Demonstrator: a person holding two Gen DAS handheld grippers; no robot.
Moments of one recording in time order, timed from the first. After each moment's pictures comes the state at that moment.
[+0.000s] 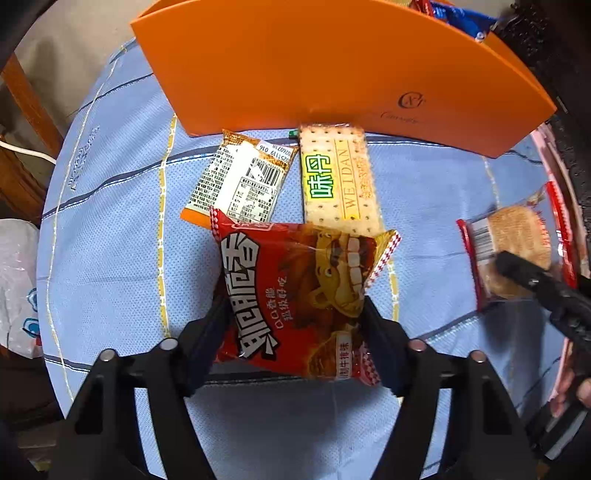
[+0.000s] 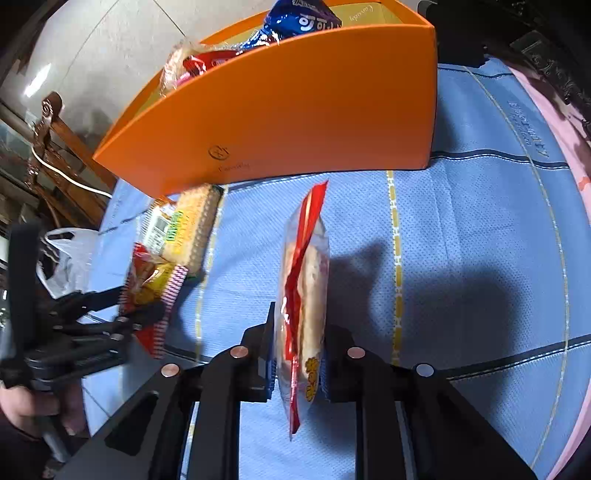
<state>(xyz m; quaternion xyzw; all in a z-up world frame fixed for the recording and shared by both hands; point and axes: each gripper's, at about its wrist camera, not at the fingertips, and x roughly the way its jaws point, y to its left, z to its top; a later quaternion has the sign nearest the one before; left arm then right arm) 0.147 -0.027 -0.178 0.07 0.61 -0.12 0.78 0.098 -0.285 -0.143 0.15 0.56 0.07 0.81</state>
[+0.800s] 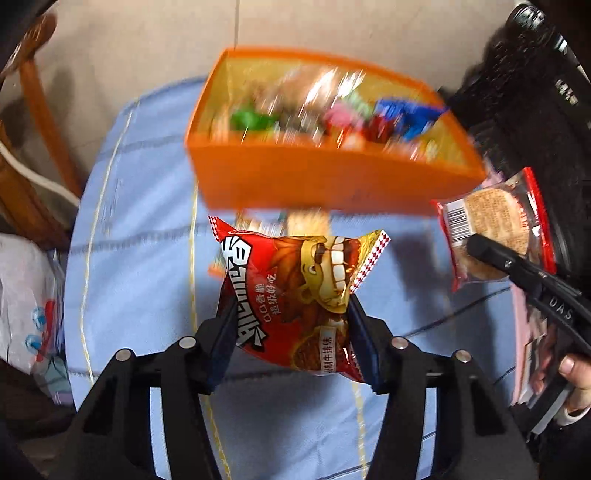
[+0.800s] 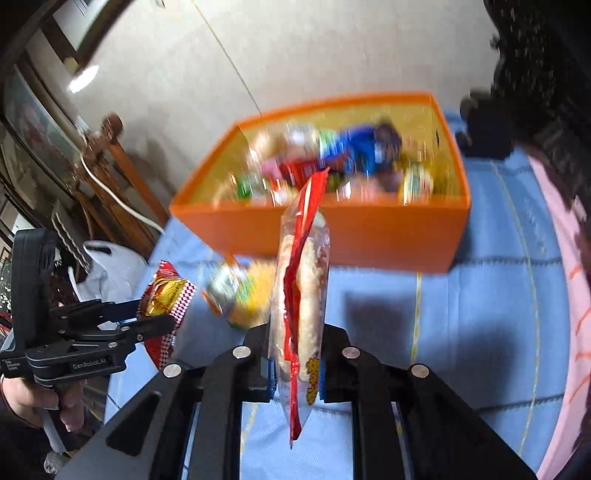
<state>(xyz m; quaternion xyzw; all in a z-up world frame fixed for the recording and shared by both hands) 0.148 -0.003 -0.074 0.02 0.55 -0.17 0.82 0.111 -0.276 -0.044 0.14 0.45 0.13 0.87</state>
